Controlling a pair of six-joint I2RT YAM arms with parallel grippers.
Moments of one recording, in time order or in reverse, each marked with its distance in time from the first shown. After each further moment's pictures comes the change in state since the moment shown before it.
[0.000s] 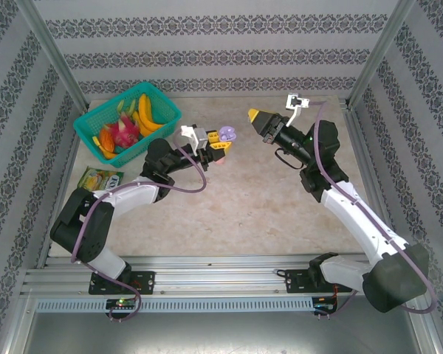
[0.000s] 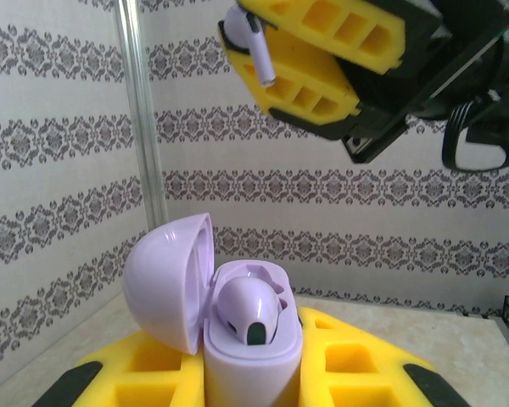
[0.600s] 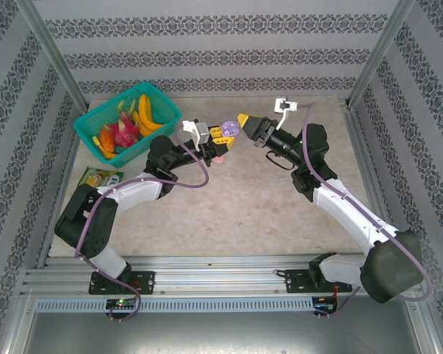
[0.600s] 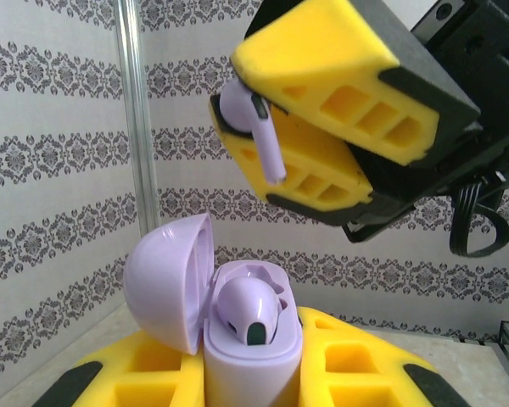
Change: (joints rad) left arm -0.007 0.040 0.054 0.030 -0.004 -0.053; right arm 0.051 0.067 -0.039 0.129 -0.041 0.034
